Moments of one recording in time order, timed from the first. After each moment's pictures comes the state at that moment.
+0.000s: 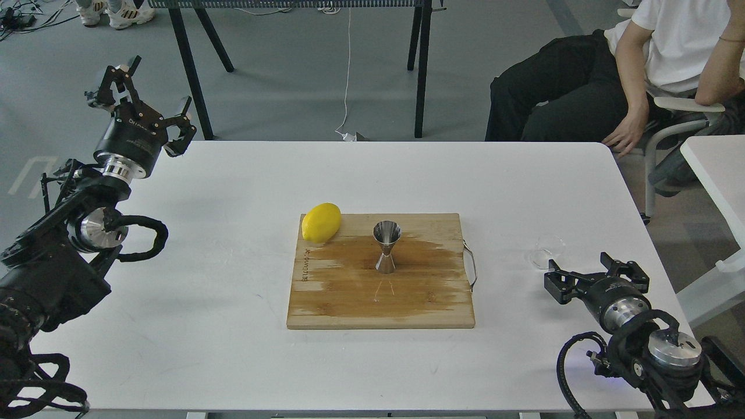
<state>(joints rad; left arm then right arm) -0.75 0.32 -0.83 -0.45 0.08 -0.49 -0.47 0.04 -0.24 1.29 1.19 0.42 -0.18 0.01</state>
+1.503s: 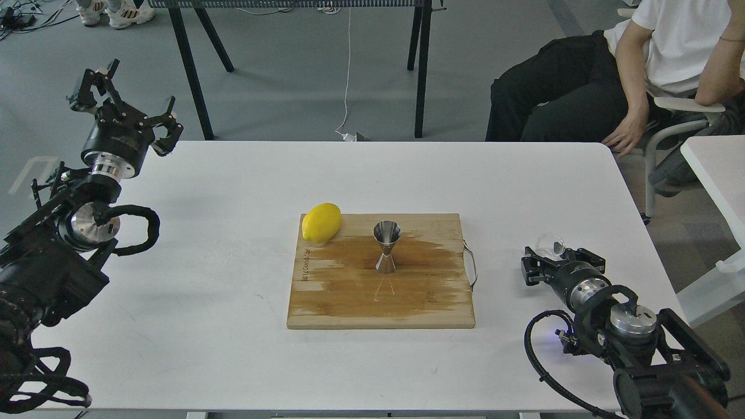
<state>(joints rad) -0.77 0.32 -0.83 -0.42 -0.02 -0.49 -0.42 0.24 -0.14 1.26 0.88 0.41 -0.10 -0.04</state>
